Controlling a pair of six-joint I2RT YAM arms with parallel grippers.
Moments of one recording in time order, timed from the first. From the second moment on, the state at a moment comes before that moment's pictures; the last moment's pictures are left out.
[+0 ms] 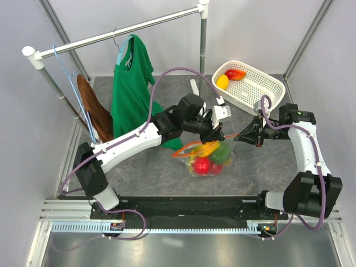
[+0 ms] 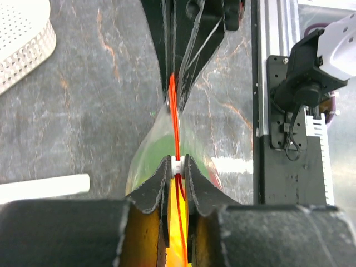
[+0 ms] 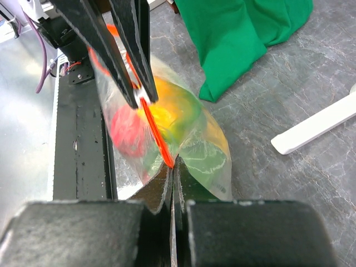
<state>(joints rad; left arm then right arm) -0.95 1.64 1.50 -0.32 0.51 0.20 -0.19 1.31 1.13 -1.34 -1.36 -1.29</state>
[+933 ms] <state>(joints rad) -0.84 1.27 1.20 -0.61 0.45 0.29 -0.26 1.32 1.13 -1.37 -1.36 -1.35</state>
